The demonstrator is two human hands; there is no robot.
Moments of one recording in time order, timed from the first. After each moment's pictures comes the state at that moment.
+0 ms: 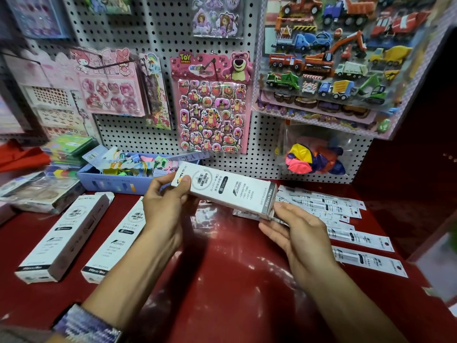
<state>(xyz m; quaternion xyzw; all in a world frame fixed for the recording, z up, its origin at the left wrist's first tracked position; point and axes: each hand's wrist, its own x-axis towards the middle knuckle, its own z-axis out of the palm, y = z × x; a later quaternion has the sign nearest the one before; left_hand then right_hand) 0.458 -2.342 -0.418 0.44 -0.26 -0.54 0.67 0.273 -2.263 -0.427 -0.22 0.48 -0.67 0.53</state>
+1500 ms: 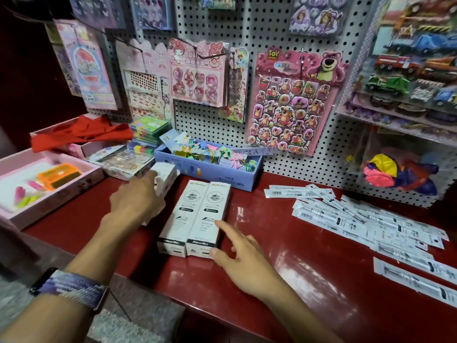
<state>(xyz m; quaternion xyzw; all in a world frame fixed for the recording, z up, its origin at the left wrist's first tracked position) 0.657 -2.342 -0.432 0.82 -0.56 -0.06 0.10 0.423 -2.273 -0.485 -0.74 0.53 -0.21 0.36</state>
